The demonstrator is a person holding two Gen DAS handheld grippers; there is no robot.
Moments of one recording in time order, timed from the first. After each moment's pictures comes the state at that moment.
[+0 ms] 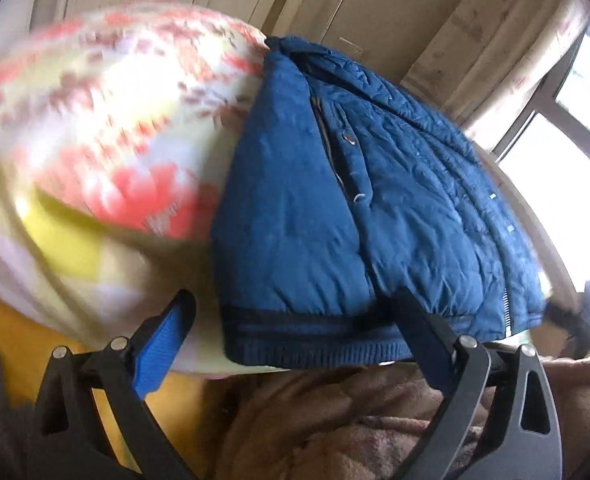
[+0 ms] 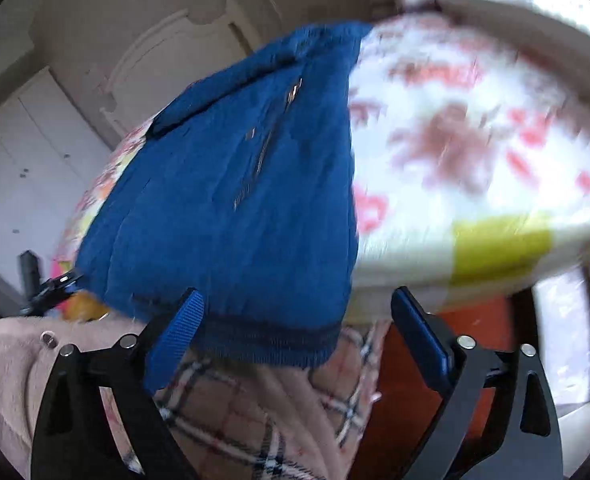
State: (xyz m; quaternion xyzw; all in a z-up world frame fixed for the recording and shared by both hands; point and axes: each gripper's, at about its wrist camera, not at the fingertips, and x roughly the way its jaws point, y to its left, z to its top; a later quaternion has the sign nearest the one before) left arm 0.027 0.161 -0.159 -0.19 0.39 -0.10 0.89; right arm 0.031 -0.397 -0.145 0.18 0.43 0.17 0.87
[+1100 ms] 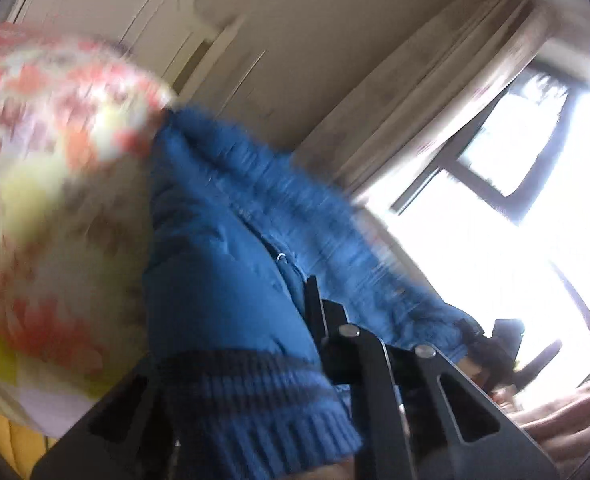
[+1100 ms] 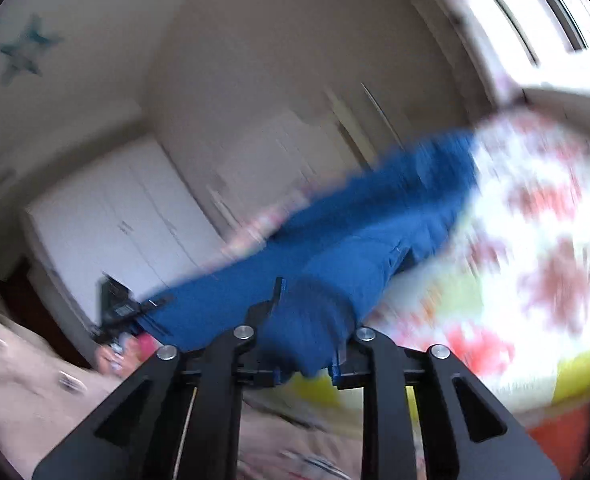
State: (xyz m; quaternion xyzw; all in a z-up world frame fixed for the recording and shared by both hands) left arm 0.035 0.150 -0.072 -0.27 0.24 -0.27 0.89; right arm 0.015 -0.377 -0.064 0.25 0.18 0.32 0.90
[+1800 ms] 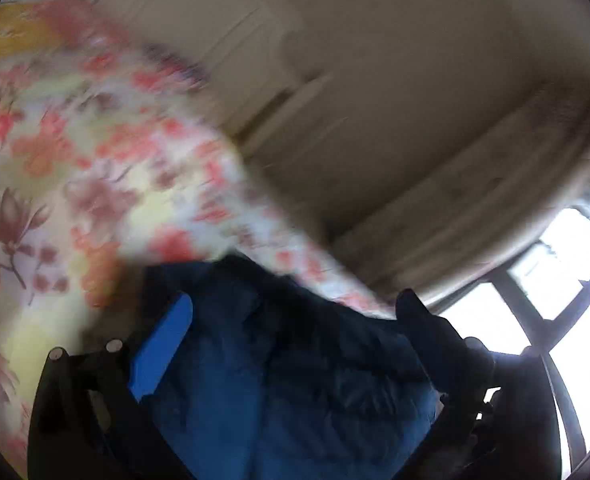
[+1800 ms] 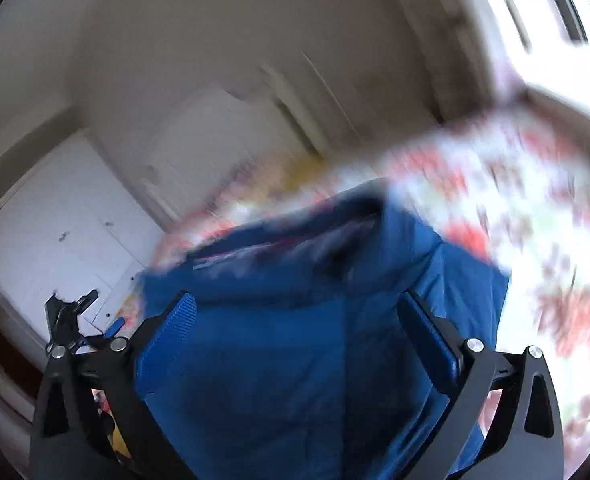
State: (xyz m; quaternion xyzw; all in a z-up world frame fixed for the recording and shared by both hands) left arm 0.186 0.205 -0.049 -0.38 0.26 -0.09 0.88; right arm 0.222 -0.332 -0.032 0.26 0.33 0.21 0.88
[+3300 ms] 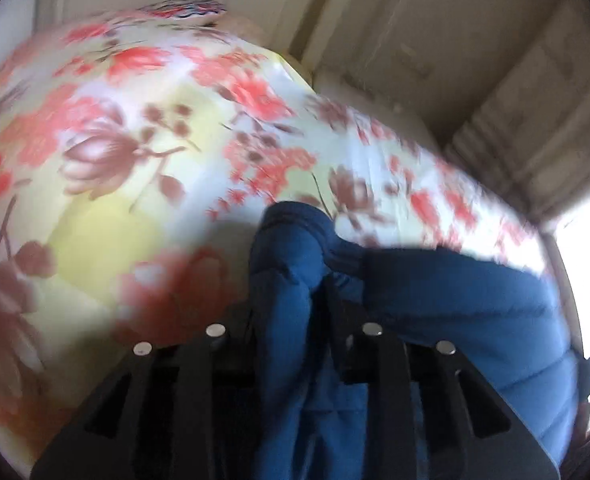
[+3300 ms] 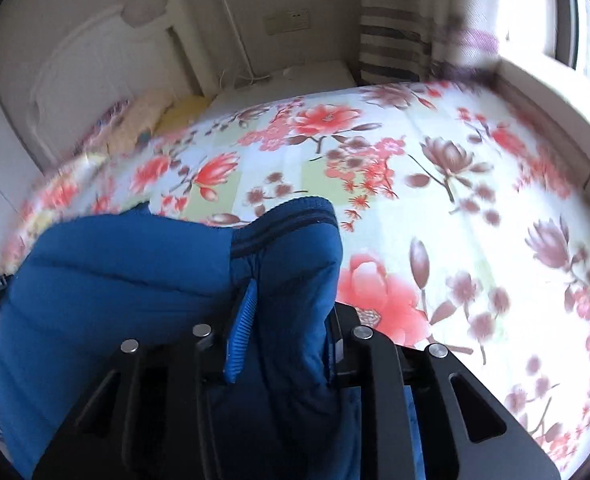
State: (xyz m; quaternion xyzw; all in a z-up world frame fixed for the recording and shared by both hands) left arm 0.372 0.173 -0.115 -0.20 0.43 -0.01 0.88; right arm 0.380 -0.346 -0.102 0.11 0.44 0.05 0.89
